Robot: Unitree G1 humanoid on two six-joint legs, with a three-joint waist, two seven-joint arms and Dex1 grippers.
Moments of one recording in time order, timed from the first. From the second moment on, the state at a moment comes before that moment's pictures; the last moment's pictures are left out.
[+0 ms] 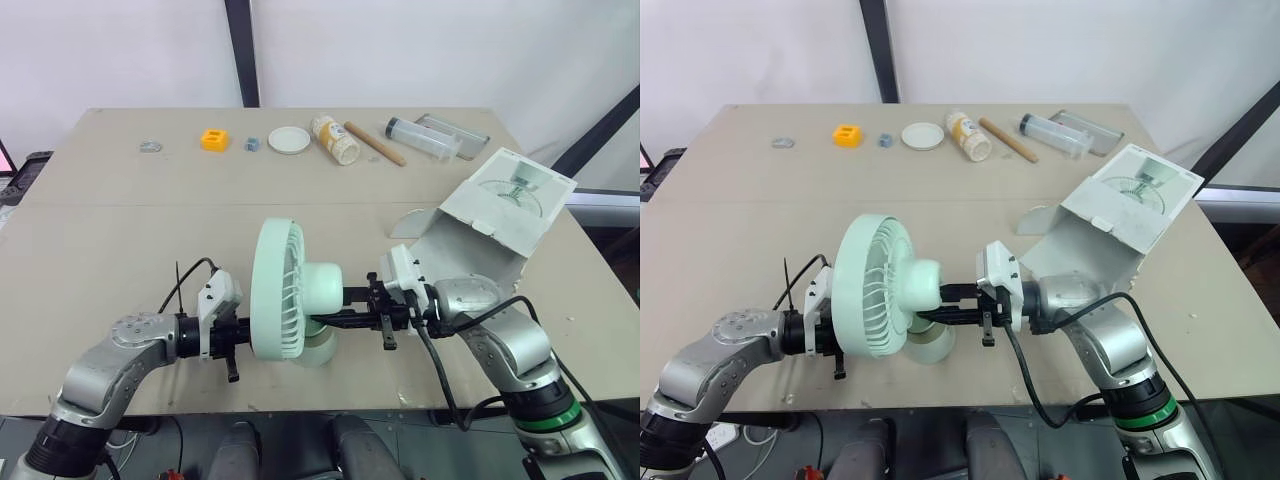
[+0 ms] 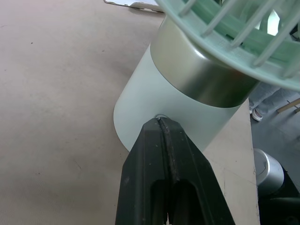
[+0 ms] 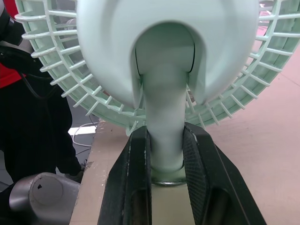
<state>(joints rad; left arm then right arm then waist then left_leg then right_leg) -0.14 0.62 -0.08 -0.34 -0.55 0.61 -0.98 -0.37 -0.55 0.19 -0.33 0.52 0.41 1.14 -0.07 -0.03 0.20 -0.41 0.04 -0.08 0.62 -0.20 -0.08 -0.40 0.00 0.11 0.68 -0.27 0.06</state>
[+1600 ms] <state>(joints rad) -0.05 0.63 0.06 -0.31 -0.51 0.30 -0.97 -0.56 -0.50 0.11 -0.20 0.63 0.53 1.10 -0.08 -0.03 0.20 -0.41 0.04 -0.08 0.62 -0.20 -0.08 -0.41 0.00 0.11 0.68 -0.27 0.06</state>
